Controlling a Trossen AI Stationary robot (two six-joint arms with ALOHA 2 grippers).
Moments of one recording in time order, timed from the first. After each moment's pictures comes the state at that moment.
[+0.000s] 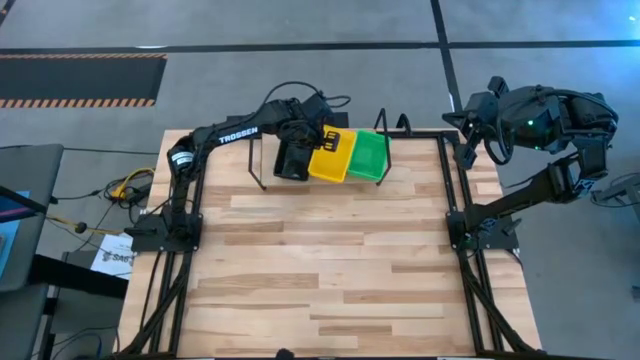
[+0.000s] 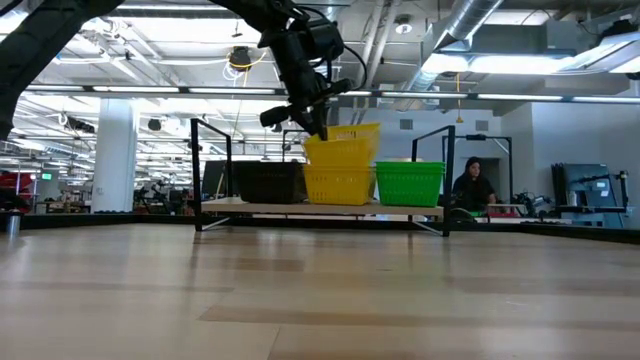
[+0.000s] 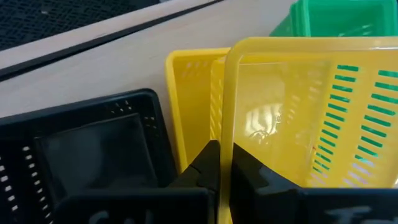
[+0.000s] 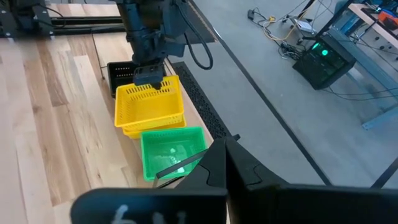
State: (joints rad) left arm 0.49 2.02 1.91 -0.93 -0.05 -0.69; right arm -0.05 1.24 2.17 -1.57 0.57 0.04
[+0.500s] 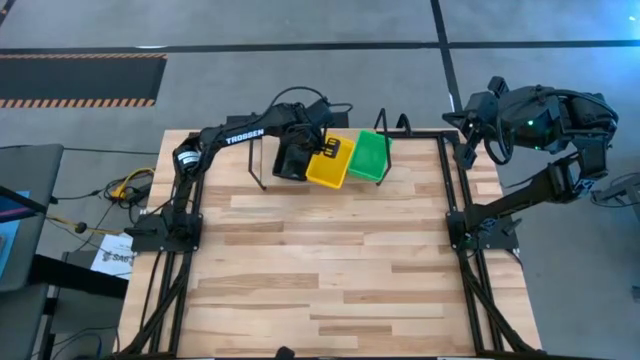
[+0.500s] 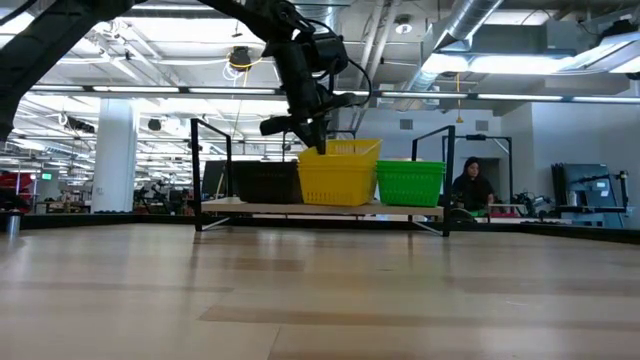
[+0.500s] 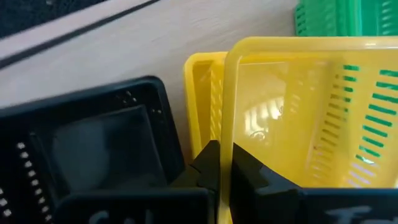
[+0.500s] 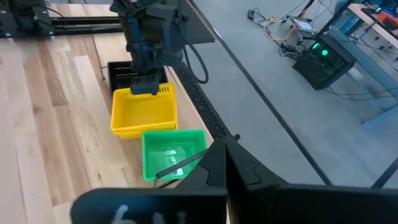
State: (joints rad) left arm 0.48 2.06 1.91 -0.97 -0.05 -0.66; right arm -0.05 1.24 2.17 -1.57 0.58 0.04
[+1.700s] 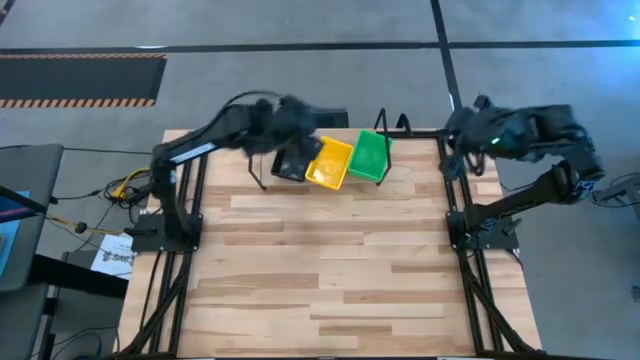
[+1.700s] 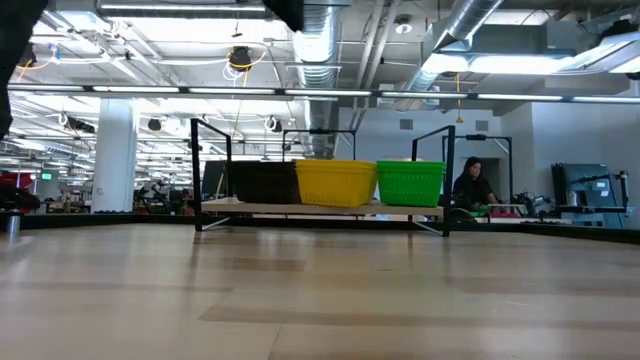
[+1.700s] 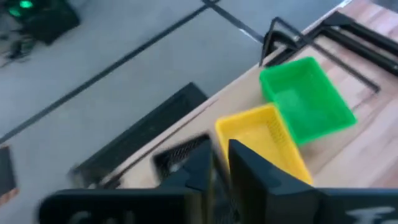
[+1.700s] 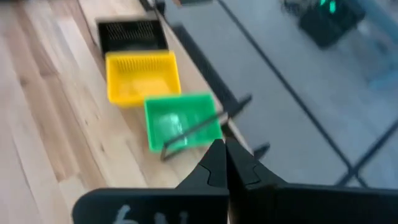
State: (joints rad) left arm 0.19 1.84 2.26 -1.34 -0.62 -0.48; right arm -0.05 1.19 1.92 -1.57 0.58 0.20
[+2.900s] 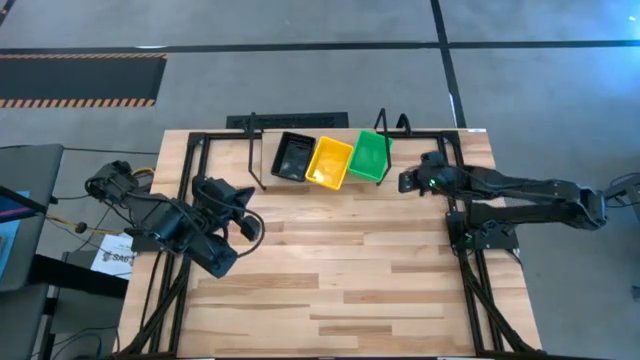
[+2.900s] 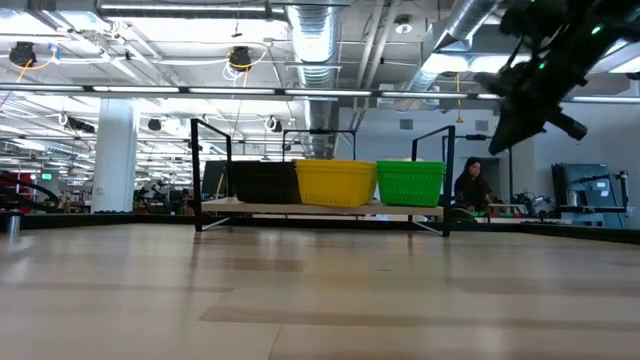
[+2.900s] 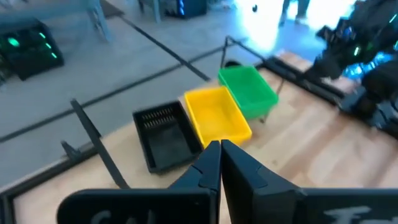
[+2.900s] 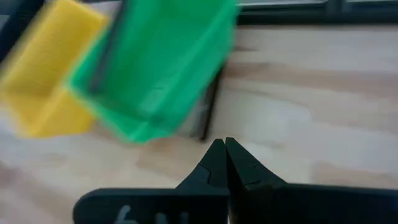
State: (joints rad) left arm -0.57 1.42 1.65 -1.57 -1.12 -1.37; right arm -0.29 0.80 0.58 -0.59 0.45 0.94
